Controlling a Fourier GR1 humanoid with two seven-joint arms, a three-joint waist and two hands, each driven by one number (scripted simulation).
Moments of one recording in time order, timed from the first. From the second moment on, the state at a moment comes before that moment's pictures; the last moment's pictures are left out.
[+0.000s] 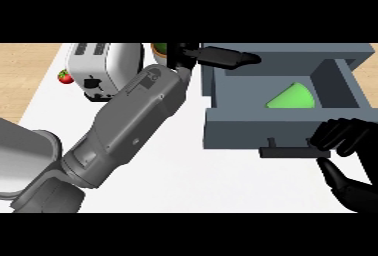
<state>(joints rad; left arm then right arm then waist) -1.21 0.07 -0.45 -0.66 0.78 0.41 -0.42 -0.08 -0.20 -0.11 -2.08 -0.29 0.31 0.17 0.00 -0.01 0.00</state>
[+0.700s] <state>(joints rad) -0.74 0.36 -0.39 -1.20 0.81 0.42 -0.30 -0.03 -0.27 -0.06 -2.05 -0.05 0.38 0.14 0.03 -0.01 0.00</state>
